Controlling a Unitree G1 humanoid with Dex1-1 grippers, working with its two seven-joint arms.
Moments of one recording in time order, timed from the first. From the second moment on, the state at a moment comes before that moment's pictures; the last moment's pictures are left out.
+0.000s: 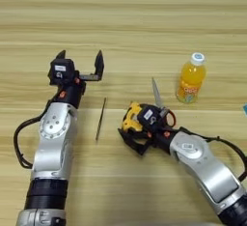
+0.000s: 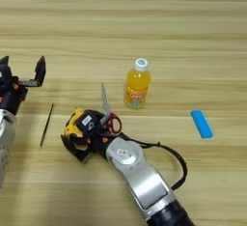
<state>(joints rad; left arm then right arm) -0.14 0.05 0.07 0.04 -0.16 -0.10 -0.12 -0.07 -0.12 0.50 -0.07 -0.05 0.33 0.36</state>
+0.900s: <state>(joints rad) -0.13 0.05 0.05 0.02 -0.15 -0.10 -0.11 -0.18 0.00 0.47 0.28 -0.09 0.12 0.36</state>
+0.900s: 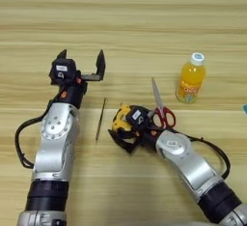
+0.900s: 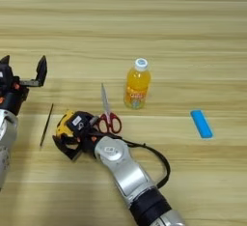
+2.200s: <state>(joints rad) -0.13 0.05 0.05 0.01 -0.15 -0.09 -0.10 0.14 -0.21 0.27 -0.37 -0.01 0.33 0.38</state>
